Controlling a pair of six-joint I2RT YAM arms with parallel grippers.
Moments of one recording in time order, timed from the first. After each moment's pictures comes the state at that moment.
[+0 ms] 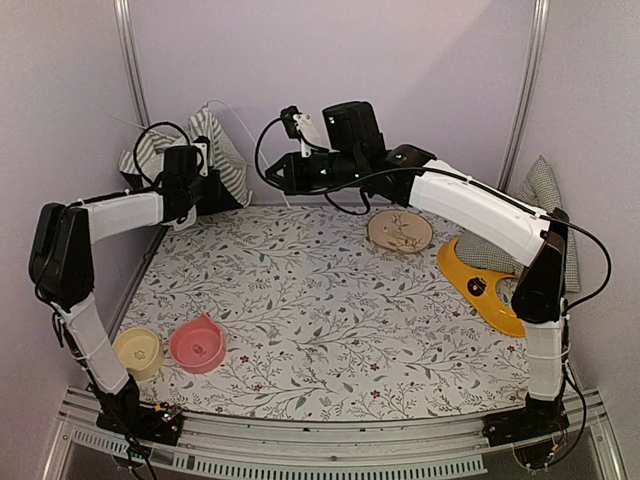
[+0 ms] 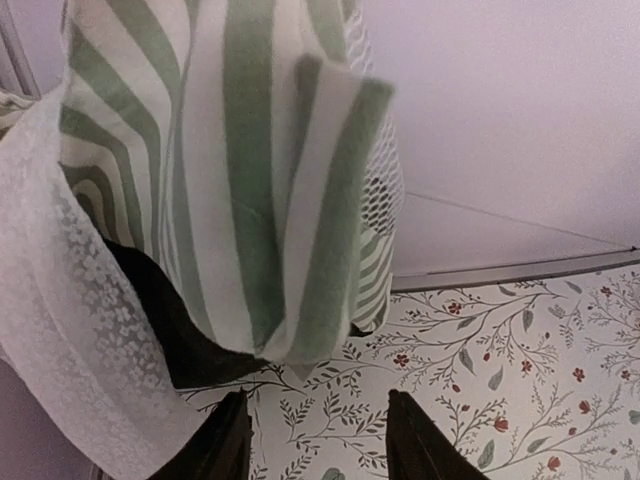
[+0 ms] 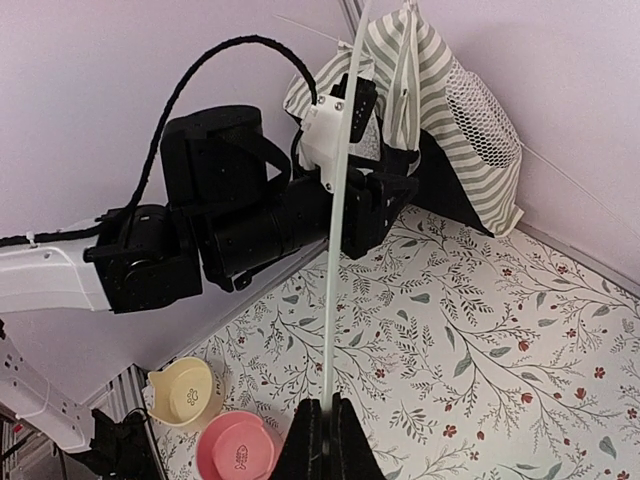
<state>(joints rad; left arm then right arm) -0.25 1.80 1.38 0.10 -0.28 -0.02 0.91 2.09 2.19 -0.37 -0.14 0.30</state>
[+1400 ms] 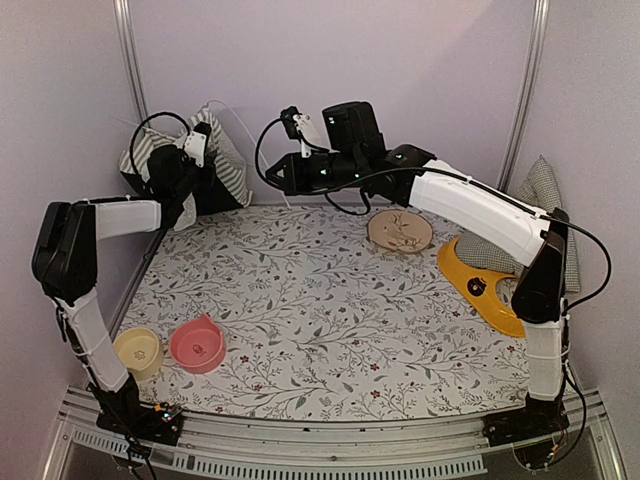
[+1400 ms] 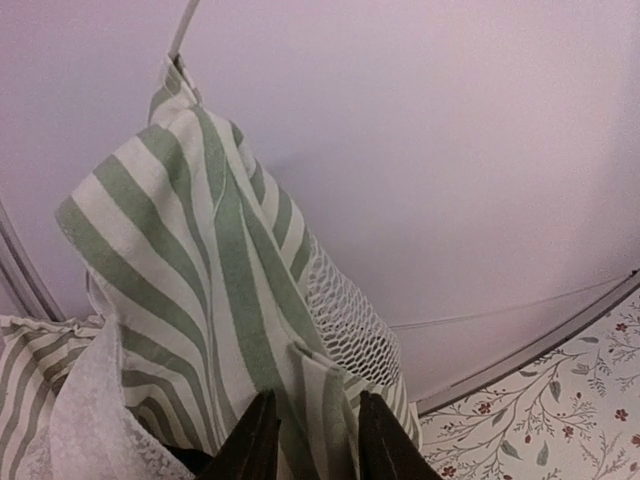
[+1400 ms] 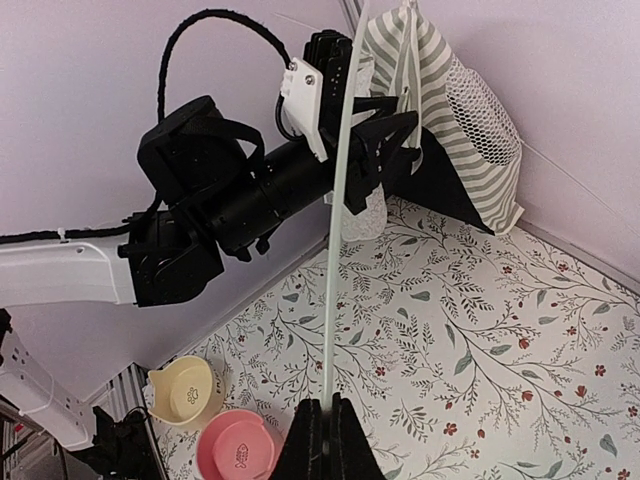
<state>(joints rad) -0.17 1.84 1.28 0.61 -0.03 0.32 0.91 2.09 2.19 -0.38 -0.14 0.30</state>
